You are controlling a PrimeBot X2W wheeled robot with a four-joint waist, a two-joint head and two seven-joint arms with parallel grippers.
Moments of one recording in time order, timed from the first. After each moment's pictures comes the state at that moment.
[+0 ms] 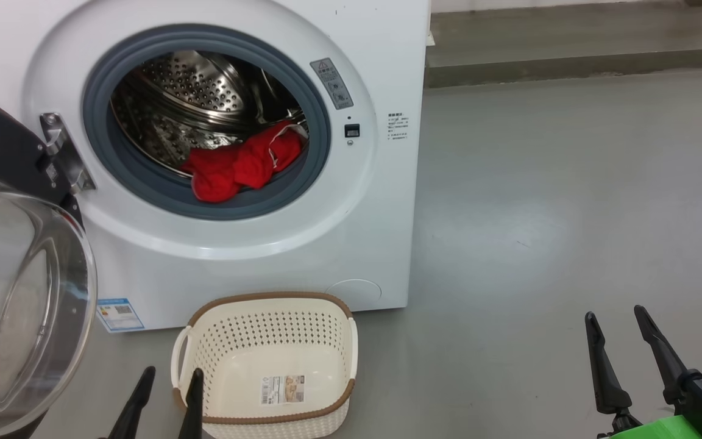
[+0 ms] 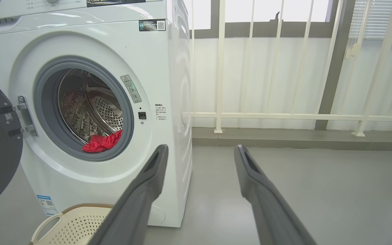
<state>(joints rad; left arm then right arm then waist) 0.13 0.10 -0.04 0.06 -0.29 -0.11 -0.25 0.13 -0.03 -0.11 0.07 0.17 0.13 -0.26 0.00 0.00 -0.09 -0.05</state>
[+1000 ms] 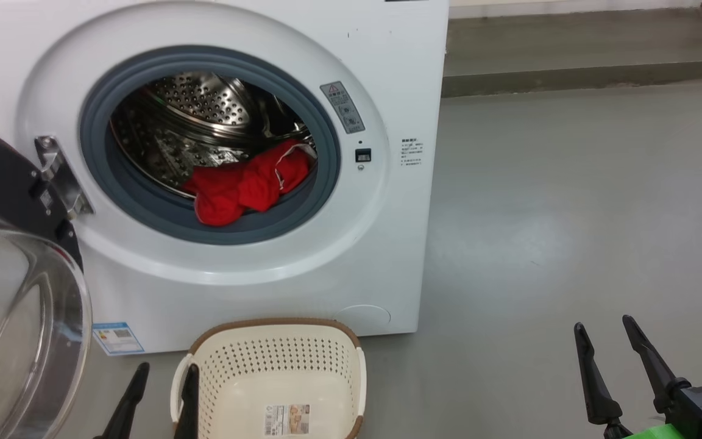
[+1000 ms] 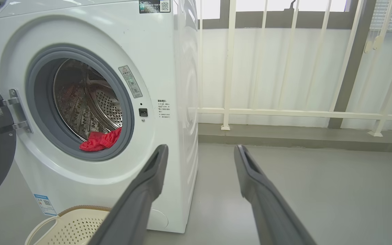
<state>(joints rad) 0.13 0.11 -0.04 0.04 -0.27 -0.07 -0.24 0.14 -0.03 -0.09 0.07 0.16 0.13 -0.26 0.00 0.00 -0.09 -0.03</state>
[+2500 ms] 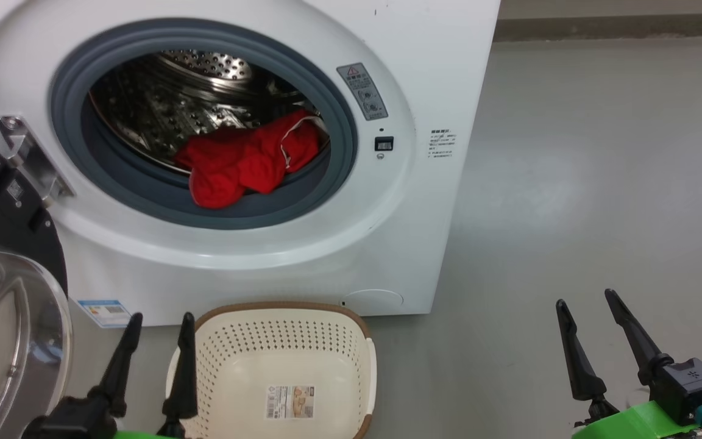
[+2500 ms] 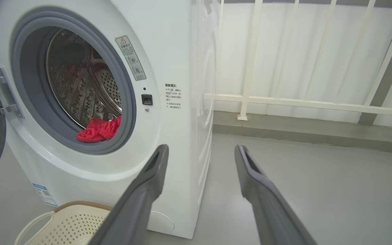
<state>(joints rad) 0.00 0.11 -0.06 0.06 -0.27 0.00 -0.24 0.08 -0.04 -0.05 0.08 0.14 0.13 -0.26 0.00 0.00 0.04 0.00</state>
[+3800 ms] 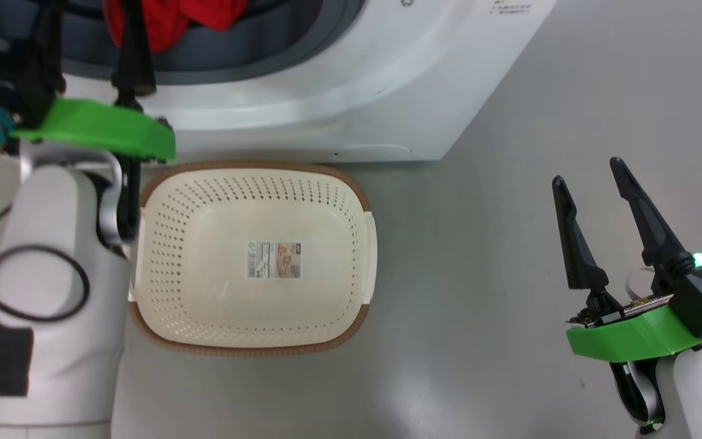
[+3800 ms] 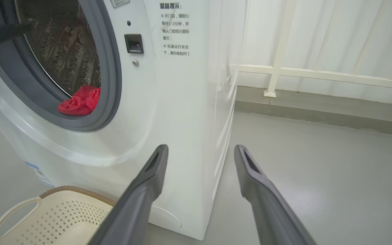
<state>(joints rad) -0.92 0.07 -0.05 0.54 -0.20 -0.03 -0.26 -0.19 -0.09 0.01 -0.01 0.15 0.13 -0.26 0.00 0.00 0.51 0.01</state>
